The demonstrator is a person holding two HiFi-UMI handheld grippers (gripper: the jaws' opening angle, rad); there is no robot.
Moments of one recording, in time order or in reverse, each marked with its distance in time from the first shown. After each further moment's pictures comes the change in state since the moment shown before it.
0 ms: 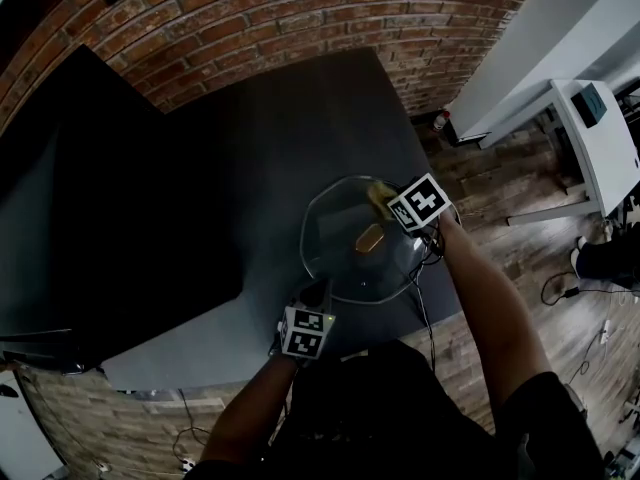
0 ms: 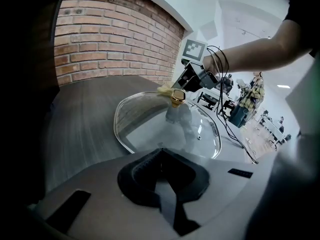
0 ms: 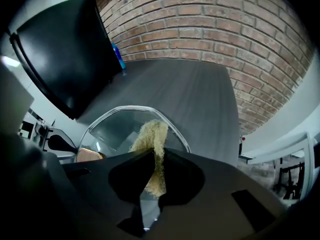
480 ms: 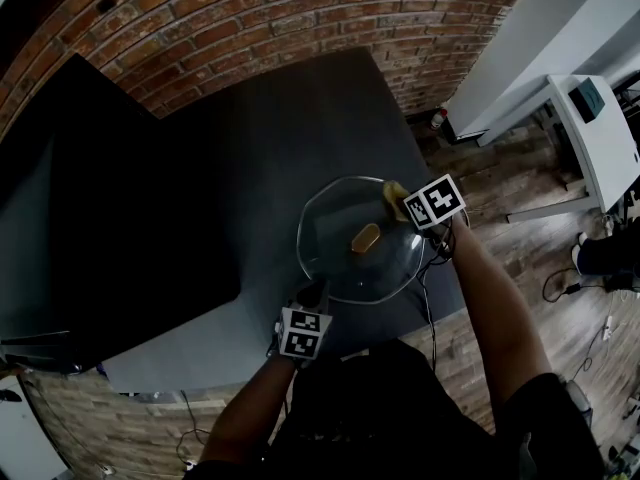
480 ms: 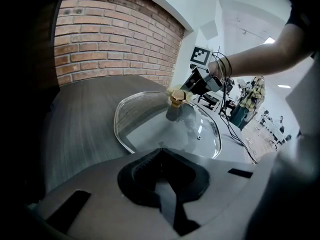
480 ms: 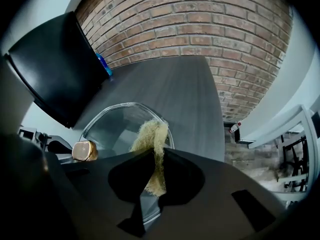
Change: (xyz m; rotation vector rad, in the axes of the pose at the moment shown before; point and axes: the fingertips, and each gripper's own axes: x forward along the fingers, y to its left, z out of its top) left arm 0.000 -0.001 0.002 -0.007 -0.001 0.002; right arm -0.011 -0.032 -0.032 0.174 -0.026 -0.012
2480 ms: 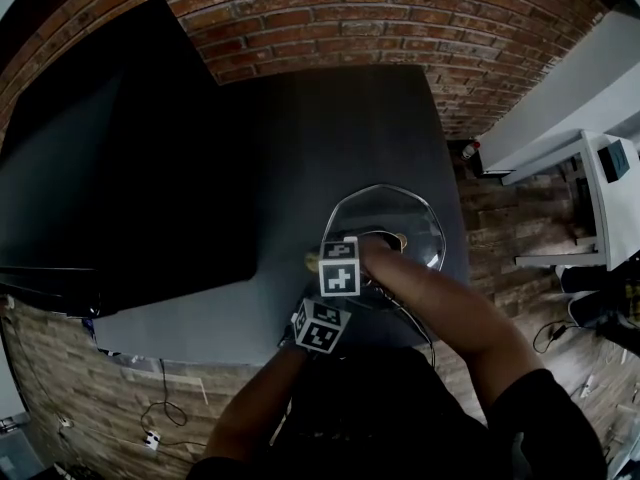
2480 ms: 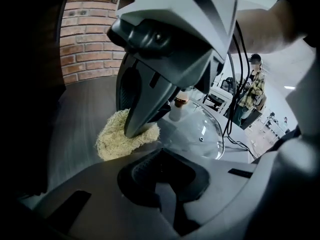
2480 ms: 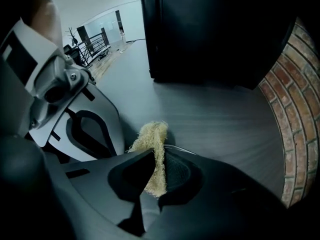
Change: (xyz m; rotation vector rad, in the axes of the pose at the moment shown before) left arm -0.002 -0.004 0.000 -0.042 0.015 0.053; right arm 0.061 0.274 -0.005 -1.304 0.223 0.265
